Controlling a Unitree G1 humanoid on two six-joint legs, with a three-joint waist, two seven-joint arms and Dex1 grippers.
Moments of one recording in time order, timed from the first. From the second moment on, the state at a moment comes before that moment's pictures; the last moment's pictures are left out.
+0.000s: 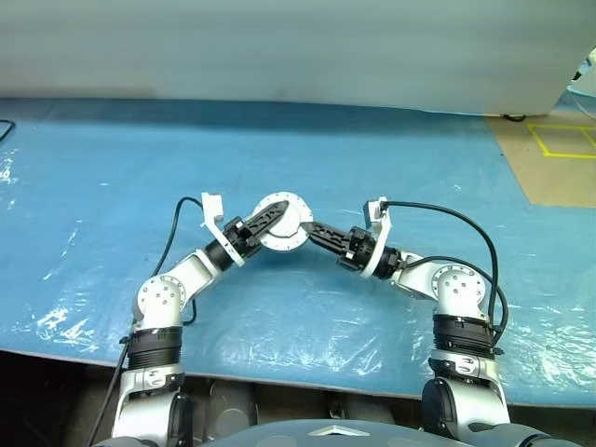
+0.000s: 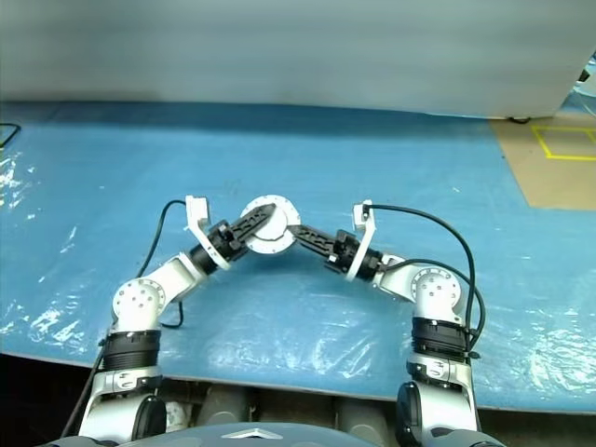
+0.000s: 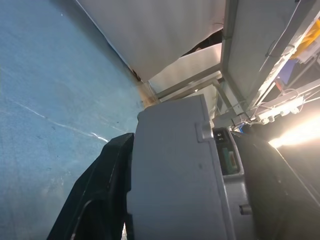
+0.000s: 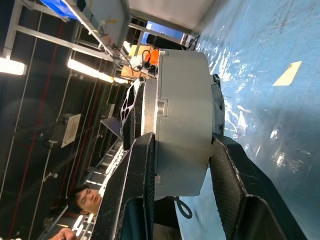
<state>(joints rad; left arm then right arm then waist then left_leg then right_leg) -0.34 0.12 0.25 0.04 -1.08 0.93 -0.56 -0.41 -0.13 -0.29 0.04 1.02 1.27 0.59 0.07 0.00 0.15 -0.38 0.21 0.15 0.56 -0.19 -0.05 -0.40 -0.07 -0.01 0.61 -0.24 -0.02</state>
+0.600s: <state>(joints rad) -0.36 -0.02 0.31 0.10 -1.14 0.93 -0.45 -0.48 -0.09 -0.35 0.10 1.03 1.16 0.54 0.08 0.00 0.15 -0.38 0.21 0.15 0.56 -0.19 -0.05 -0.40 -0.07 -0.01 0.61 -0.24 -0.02</state>
